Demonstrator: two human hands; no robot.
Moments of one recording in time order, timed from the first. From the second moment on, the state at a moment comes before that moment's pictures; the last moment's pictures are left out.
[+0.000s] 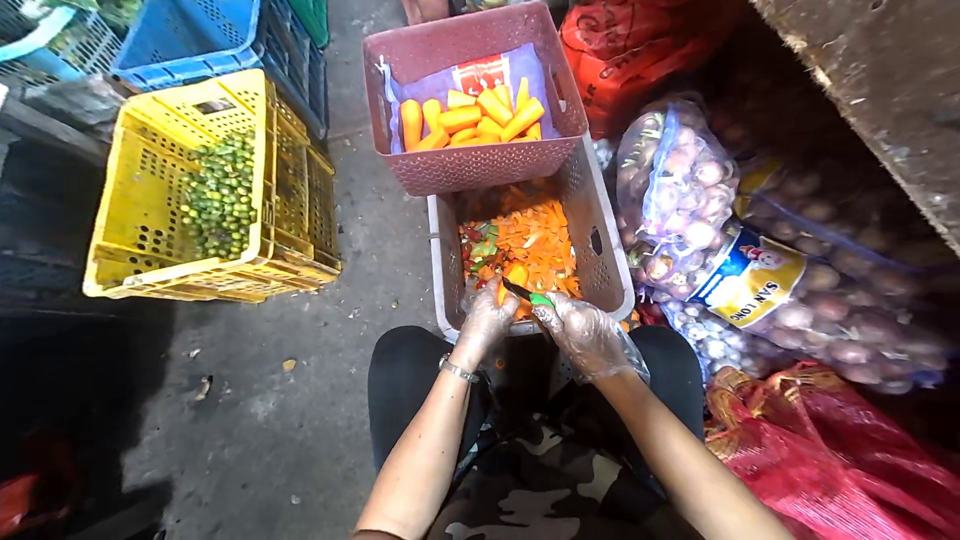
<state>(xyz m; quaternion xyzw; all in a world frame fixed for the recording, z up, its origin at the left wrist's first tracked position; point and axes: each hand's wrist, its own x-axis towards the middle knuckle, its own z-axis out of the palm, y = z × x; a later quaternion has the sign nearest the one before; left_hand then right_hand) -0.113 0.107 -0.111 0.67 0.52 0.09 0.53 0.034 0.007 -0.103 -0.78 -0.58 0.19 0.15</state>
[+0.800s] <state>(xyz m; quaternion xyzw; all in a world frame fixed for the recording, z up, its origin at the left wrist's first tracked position) -0.111 0.114 -0.125 0.61 0.56 0.07 0.56 0.036 0.042 -0.096 -0.79 -0.56 0.26 0.01</state>
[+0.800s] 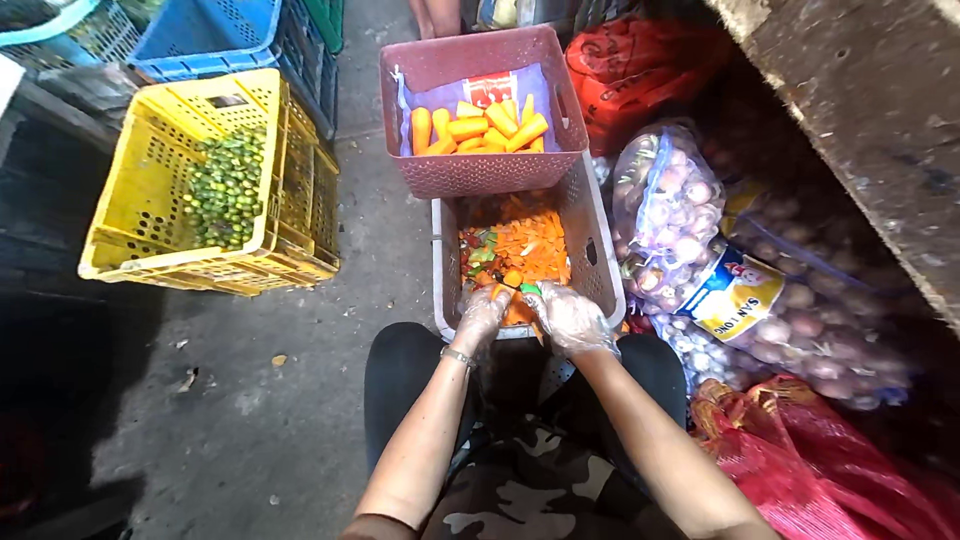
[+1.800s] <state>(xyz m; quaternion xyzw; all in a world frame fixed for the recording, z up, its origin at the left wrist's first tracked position) -0.149 0.036 -0.140 0.48 0.54 0.16 0.67 0.043 -0.010 -0.115 -0.69 -0.44 0.51 0.28</state>
